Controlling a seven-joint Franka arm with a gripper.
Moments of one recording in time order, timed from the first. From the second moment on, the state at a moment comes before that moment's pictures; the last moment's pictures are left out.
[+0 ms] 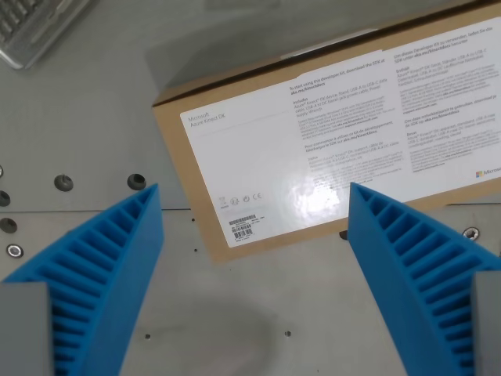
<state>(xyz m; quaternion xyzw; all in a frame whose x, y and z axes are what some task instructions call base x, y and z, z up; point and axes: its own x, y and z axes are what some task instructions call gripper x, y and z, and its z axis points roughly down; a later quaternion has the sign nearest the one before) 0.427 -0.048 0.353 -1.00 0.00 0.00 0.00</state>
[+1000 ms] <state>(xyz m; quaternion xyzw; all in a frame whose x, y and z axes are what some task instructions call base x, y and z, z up) 0.429 -0.048 0.349 -1.00 0.00 0.01 0.00</state>
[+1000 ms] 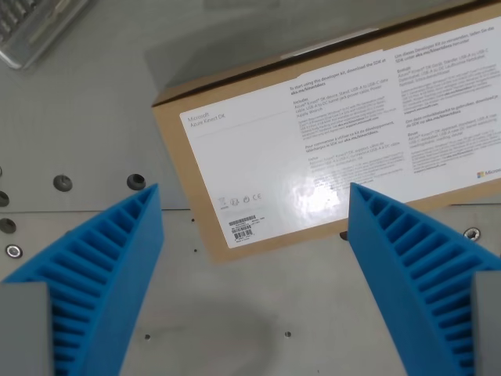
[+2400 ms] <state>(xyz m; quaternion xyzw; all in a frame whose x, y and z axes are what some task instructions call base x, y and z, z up) 0.470 -0.049 0.287 -1.00 -0.01 0.00 0.00</state>
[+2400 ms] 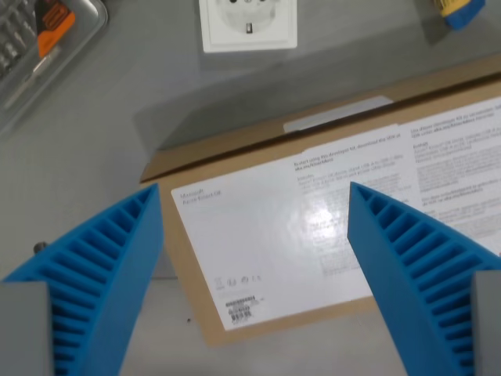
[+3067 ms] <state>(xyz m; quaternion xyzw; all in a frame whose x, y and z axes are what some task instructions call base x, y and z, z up) 0.499 -0.049 0.245 -1.00 -0.01 0.00 0.00</state>
